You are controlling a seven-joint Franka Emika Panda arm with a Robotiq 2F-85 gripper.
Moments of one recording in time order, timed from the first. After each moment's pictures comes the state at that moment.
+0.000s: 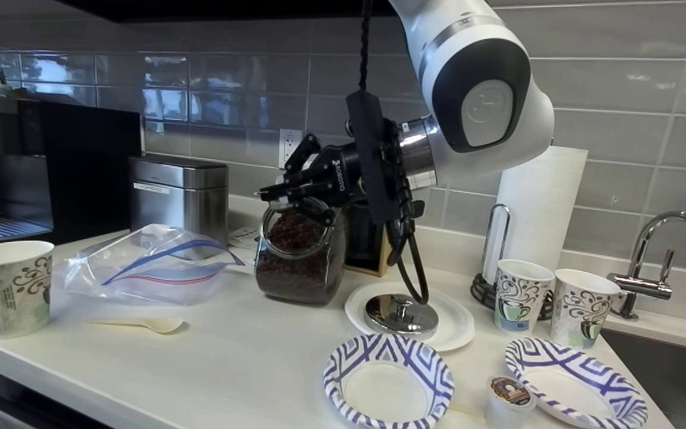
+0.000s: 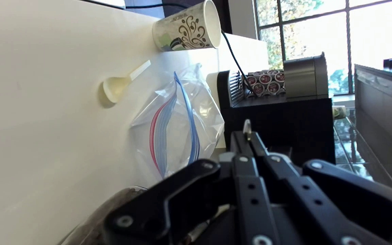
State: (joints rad) arm -0.19 0.51 -0.05 -1.58 0.81 1.17 -0.62
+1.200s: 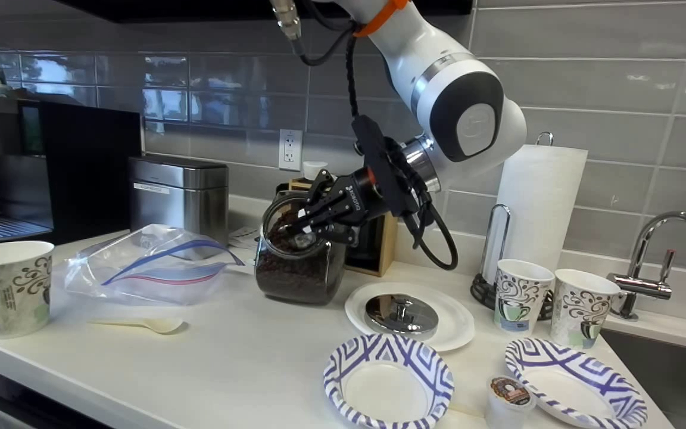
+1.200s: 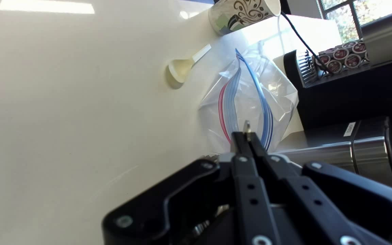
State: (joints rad) arm -0.15 0.68 -0.01 -1.33 0.64 1.23 -0.36
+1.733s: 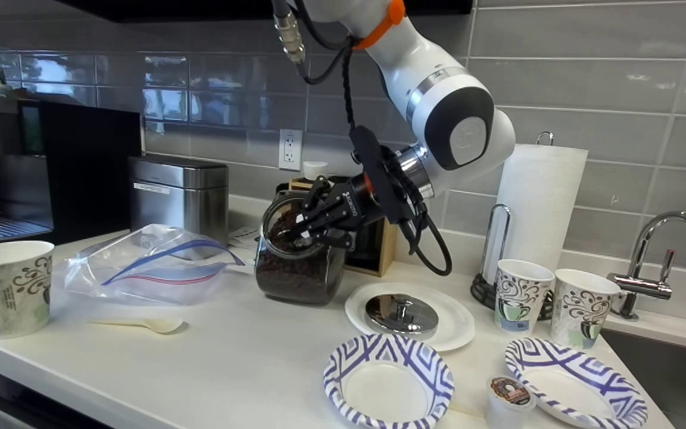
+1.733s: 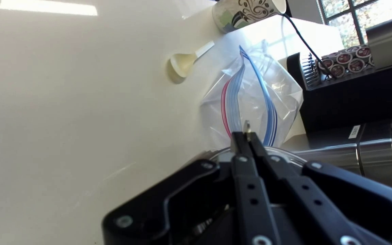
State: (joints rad) arm -0.15 0.73 0.02 -1.28 0.63 1.23 -0.36
